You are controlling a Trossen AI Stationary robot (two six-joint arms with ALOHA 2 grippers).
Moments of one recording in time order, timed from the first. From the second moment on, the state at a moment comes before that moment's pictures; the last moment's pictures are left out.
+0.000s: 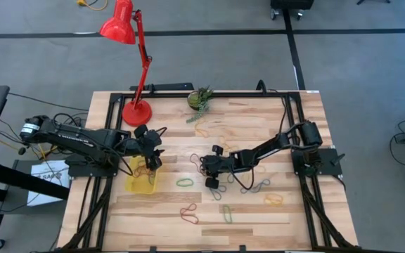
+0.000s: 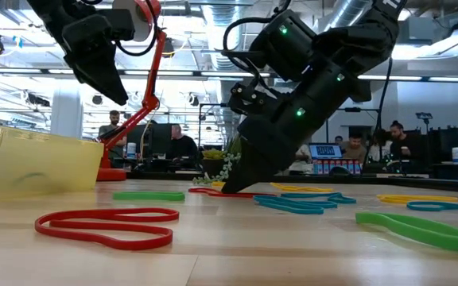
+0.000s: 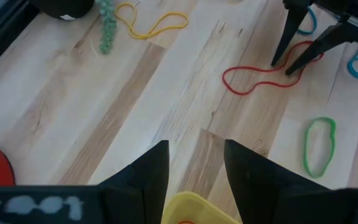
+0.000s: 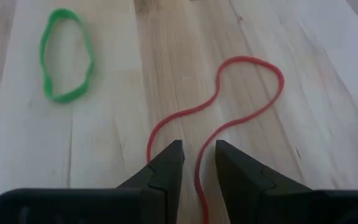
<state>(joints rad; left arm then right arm) -0.12 1.05 0.74 -0.63 -0.38 -0.46 0.15 2.01 0.99 0.18 0.22 0.17</state>
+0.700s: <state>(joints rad) -0.12 1.05 0.74 -0.46 -0.34 -0.44 0.12 1.83 0.98 0.19 0.22 -0.01</state>
